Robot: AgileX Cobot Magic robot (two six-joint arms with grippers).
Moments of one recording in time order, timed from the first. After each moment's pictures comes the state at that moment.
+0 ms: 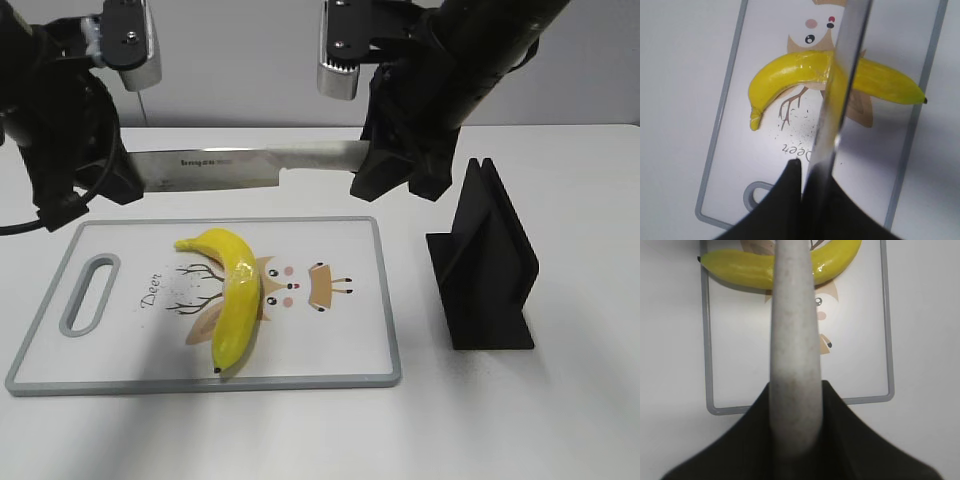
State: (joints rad) left arm -0.35 1.59 -1.22 -0.31 0.95 1.23; right arm 0.51 1.79 -1.45 0.34 0.96 -1.15
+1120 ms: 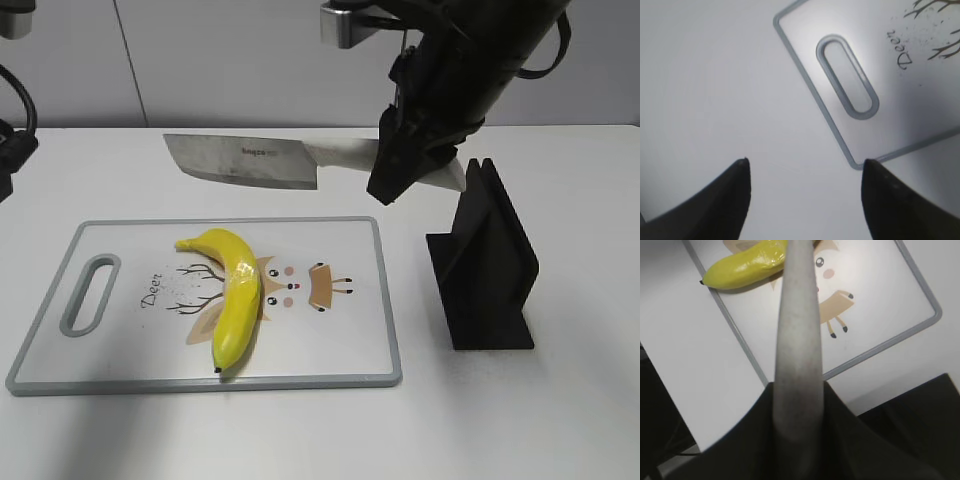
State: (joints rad) left arm -0.33 1.48 -1.23 0.16 1.17 0.25; right arm 0.51 1.79 -1.51 0.32 1.11 -0.63
